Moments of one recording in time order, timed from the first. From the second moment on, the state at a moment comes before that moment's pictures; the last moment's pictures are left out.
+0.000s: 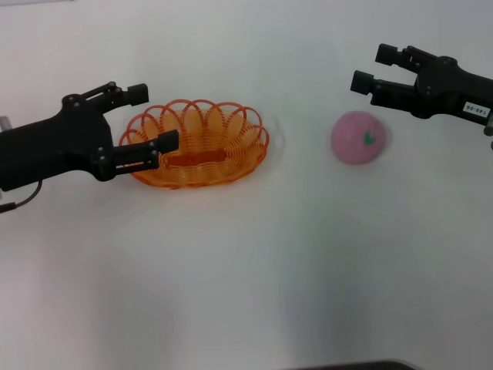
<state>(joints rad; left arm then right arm) -0.43 -2.16 0.64 0.76 1.91 1.67 -1.24 0.44 2.09 -0.41 -0.57 -1.93 -1.59 1.32</state>
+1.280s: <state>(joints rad) -0.29 -2.16 0.53 0.68 2.04 1.63 -1.09 0.44 2.09 -0.41 -0.45 -1.92 -1.57 1.15</state>
